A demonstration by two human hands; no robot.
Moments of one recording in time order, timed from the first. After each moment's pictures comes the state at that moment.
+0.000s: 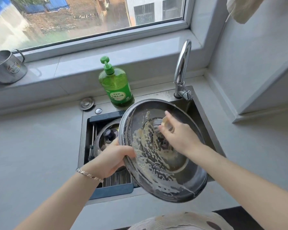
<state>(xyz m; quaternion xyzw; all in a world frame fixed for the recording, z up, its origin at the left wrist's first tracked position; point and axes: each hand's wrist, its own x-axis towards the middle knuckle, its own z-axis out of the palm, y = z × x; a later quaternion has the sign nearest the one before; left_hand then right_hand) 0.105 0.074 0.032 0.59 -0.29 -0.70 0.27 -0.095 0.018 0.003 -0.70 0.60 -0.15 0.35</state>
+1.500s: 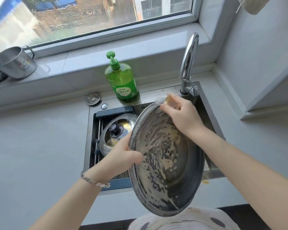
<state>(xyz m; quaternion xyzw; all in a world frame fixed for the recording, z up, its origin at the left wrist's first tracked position) 0.094 0.094 0.042 0.62 -0.46 -0.59 0.23 -0.084 -0.006 0.017 -0.63 0.57 -0.30 0.43</state>
